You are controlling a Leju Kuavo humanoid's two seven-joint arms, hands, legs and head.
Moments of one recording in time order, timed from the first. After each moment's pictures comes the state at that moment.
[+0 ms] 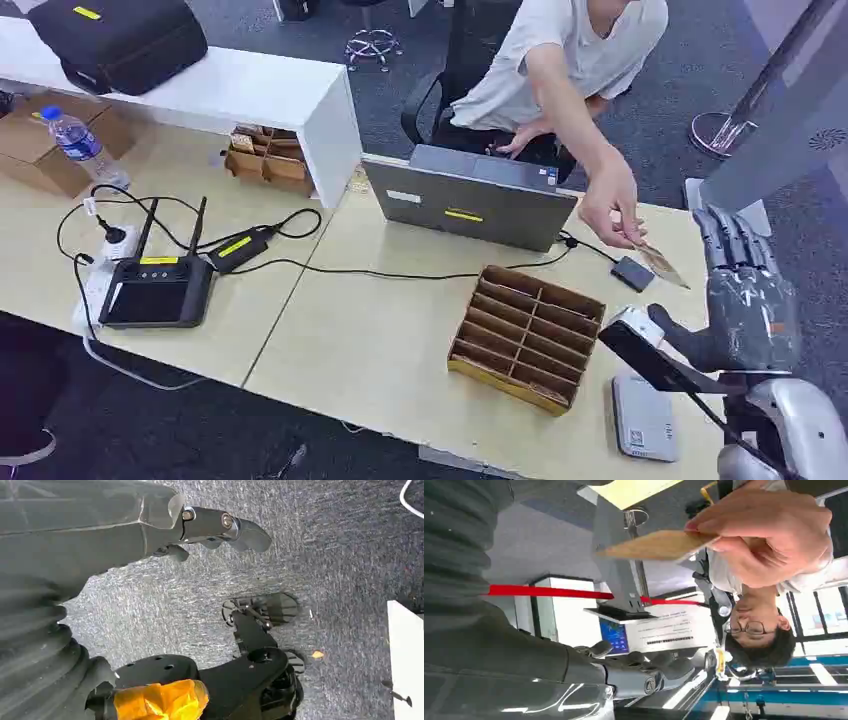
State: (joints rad) left arm -0.02 -0.12 0.60 -0.20 -0.49 -0.02 -0.03; right arm -0.18 -0.17 0.18 -1.87 1.11 0.08 -0.03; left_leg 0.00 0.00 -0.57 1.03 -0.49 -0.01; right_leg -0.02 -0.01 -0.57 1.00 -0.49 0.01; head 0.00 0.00
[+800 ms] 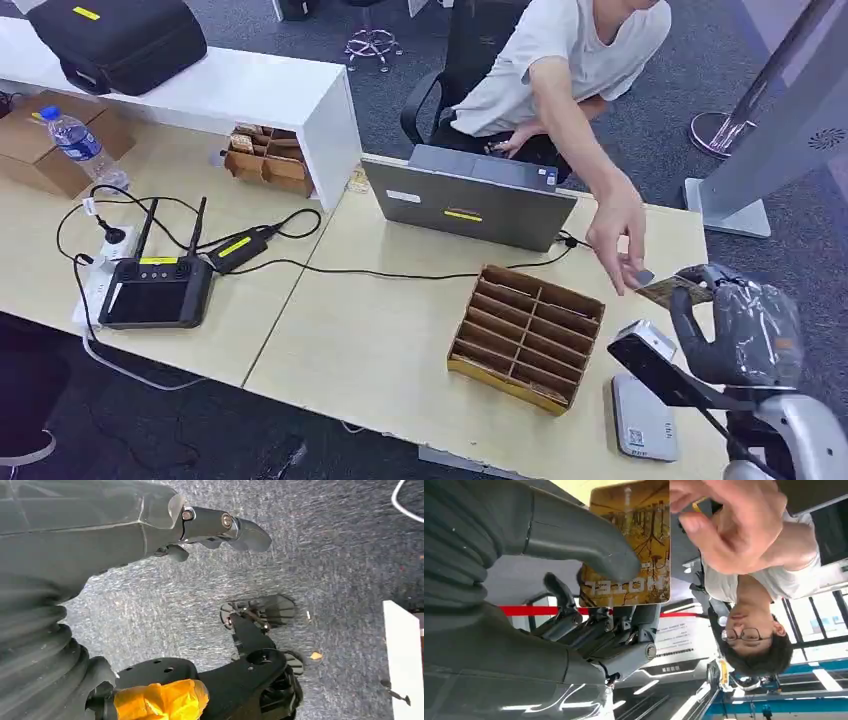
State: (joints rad) left arm -0.02 -0.12 0.60 -0.20 -0.51 -0.03 -0.06; right arm -0.12 -0.17 0.15 -1.89 1.01 0.07 -0.05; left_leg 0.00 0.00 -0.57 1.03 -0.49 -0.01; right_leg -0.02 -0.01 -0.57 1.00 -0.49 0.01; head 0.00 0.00
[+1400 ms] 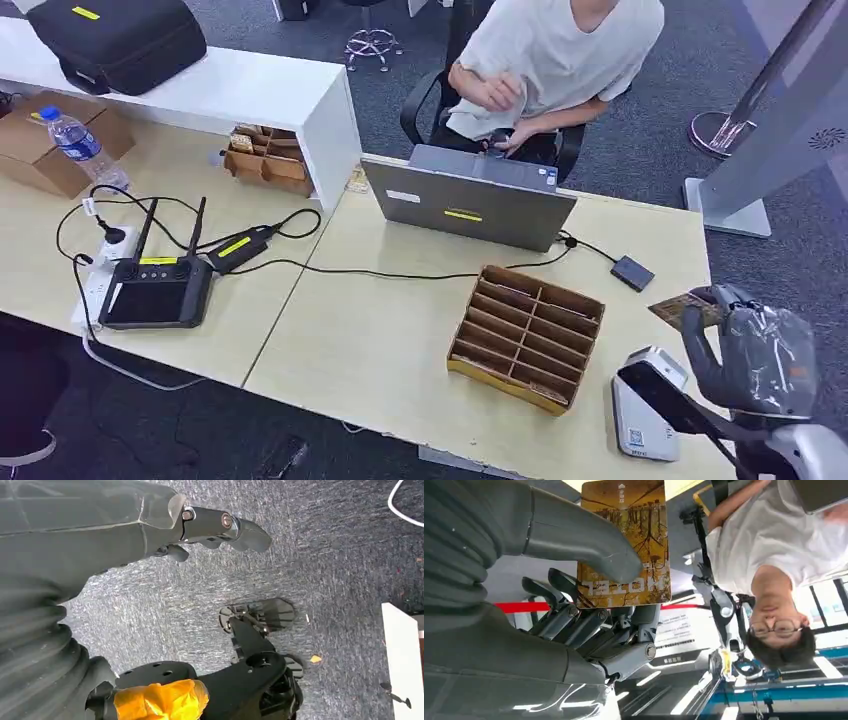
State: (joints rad) left arm -0.02 -0.12 0.59 -0.20 -0.53 -0.01 -0.06; right arm -0.02 -0.18 0.10 -1.93 1.03 -0.03 -0.11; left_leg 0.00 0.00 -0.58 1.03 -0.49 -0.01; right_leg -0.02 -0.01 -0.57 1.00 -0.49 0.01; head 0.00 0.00
